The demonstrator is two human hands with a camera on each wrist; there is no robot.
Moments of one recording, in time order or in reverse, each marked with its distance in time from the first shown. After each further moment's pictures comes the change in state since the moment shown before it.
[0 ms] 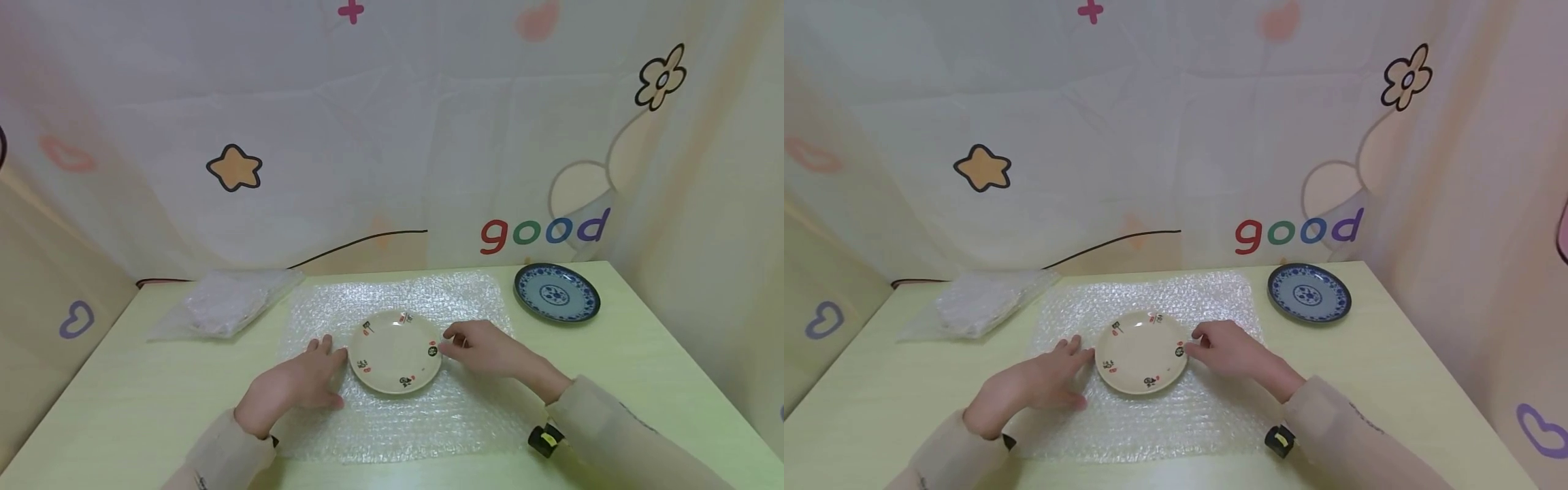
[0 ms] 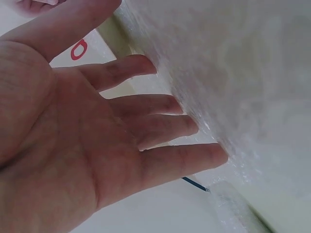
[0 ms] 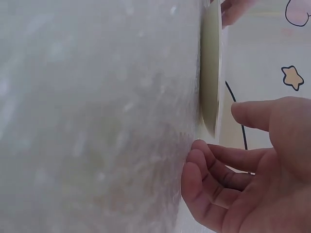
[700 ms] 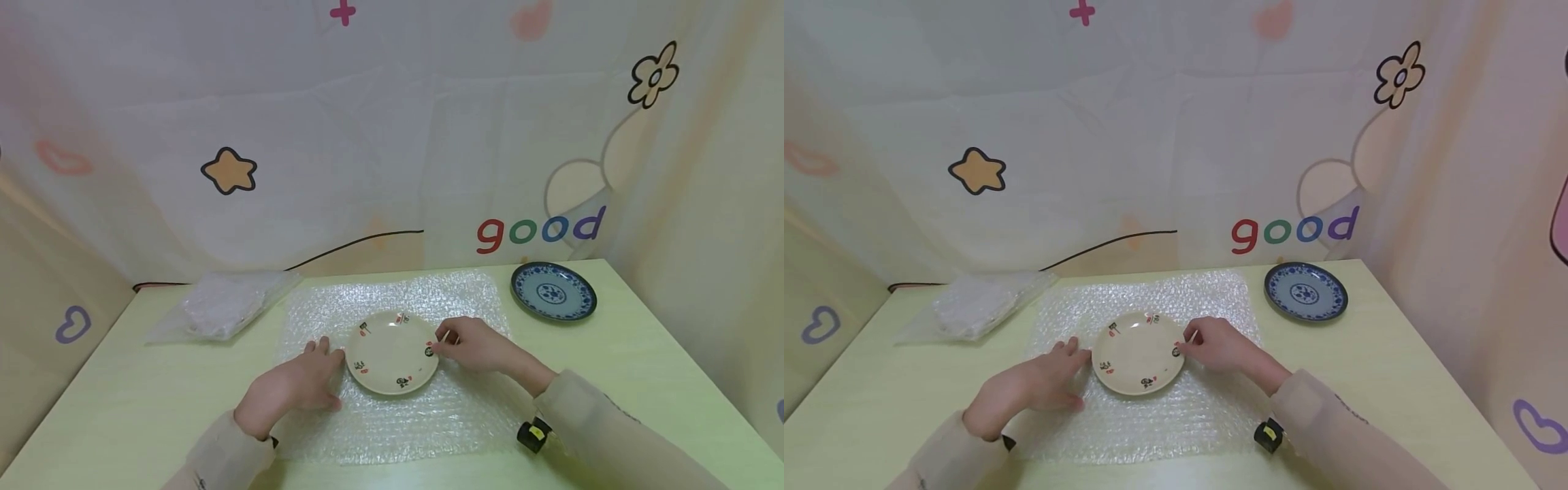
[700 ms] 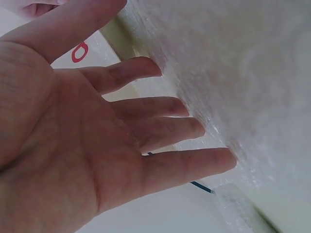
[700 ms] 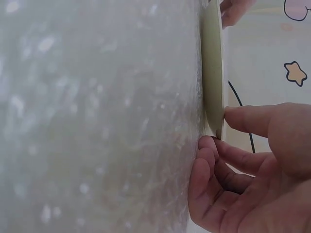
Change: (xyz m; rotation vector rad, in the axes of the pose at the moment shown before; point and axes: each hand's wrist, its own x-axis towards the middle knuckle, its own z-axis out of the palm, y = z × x) left_hand 0.001 0.005 0.001 0.033 0.016 -0.007; right_hand 0.012 0.001 0.006 0.061 0.000 0.060
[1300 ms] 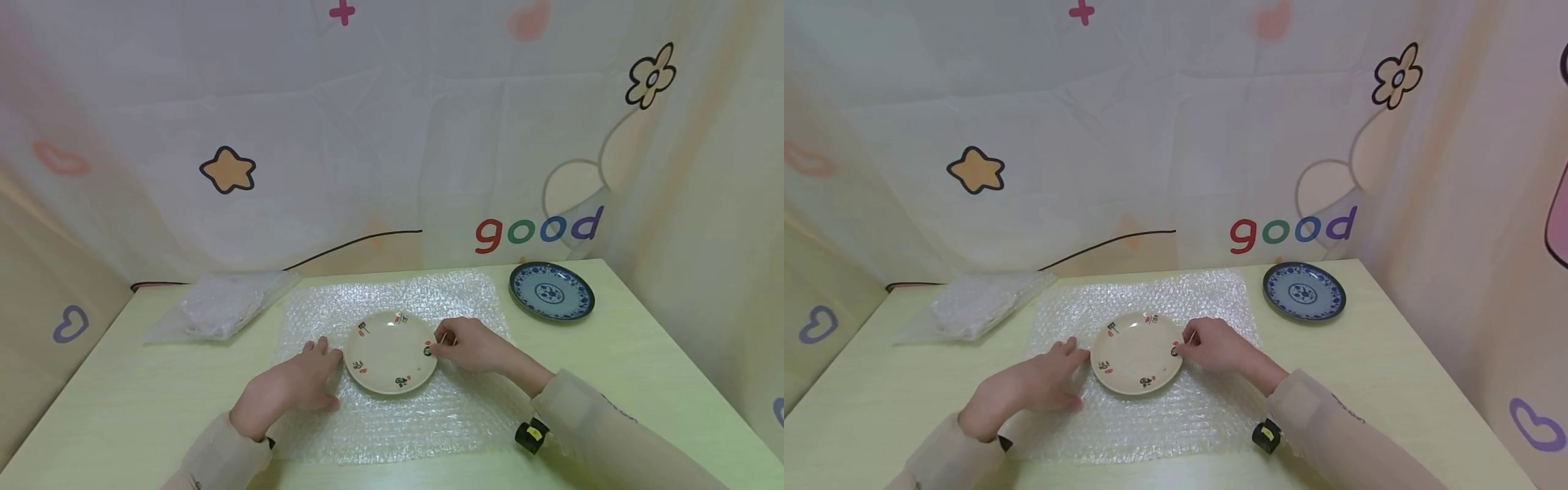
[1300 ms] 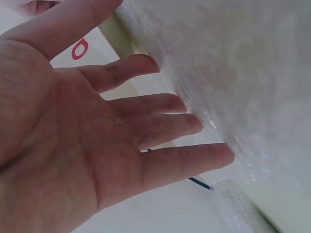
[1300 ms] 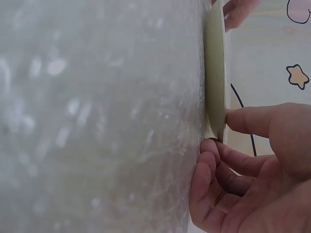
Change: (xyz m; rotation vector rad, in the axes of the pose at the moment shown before) left_hand -0.003 -0.004 0.001 -0.082 0.002 -0.003; right_hand -0.003 -0.003 0.001 -0.013 0.009 -0.011
